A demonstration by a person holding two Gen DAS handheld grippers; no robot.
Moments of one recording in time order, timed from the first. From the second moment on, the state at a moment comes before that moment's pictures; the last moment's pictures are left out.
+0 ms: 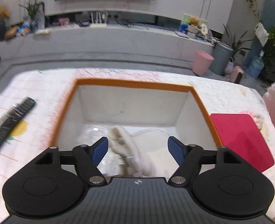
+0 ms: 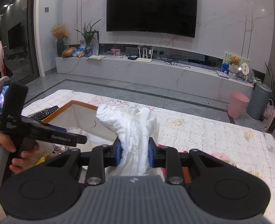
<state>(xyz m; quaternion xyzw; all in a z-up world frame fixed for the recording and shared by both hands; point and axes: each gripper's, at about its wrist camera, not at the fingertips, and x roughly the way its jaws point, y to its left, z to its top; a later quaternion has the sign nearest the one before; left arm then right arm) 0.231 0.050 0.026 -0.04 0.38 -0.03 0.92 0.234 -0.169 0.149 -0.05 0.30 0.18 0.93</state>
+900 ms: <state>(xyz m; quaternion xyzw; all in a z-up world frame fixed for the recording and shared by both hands) 0.208 0.098 0.031 -0.06 0.34 0.07 0.94 0.331 -0.015 0.051 -0.16 0.42 0.19 0.87</state>
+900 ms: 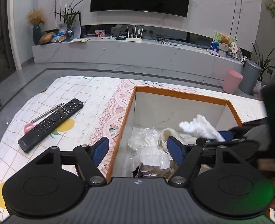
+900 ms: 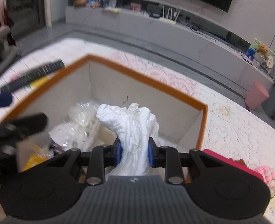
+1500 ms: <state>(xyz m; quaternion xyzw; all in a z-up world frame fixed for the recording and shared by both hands) 0.173 0.069 0.071 -0.08 0.28 -0.01 0.96 0.287 -0.087 0.144 -0.12 0.30 0.15 0.93</state>
